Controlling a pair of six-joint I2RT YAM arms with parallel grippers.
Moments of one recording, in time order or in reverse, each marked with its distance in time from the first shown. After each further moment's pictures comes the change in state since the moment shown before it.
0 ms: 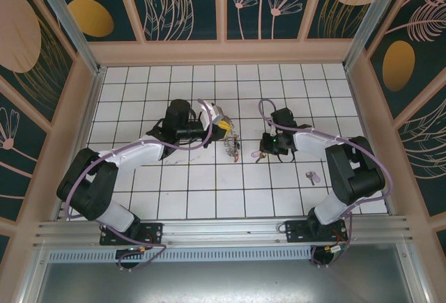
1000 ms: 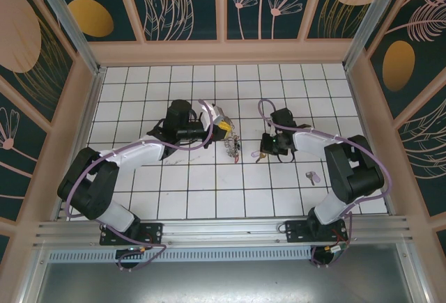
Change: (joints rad) left arm -0.003 0.006 0.000 -0.002 0.000 0.000; right arm 0.000 0.013 0.002 0.001 -0.003 0.000
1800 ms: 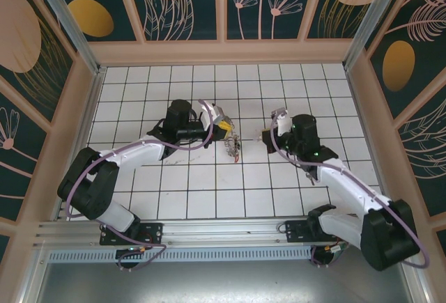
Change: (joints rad) left arm -0.001 0.000 0.000 0.010 0.000 0.000; right arm 0.005 -0.581 -0.261 0.327 -0.133 -0.377
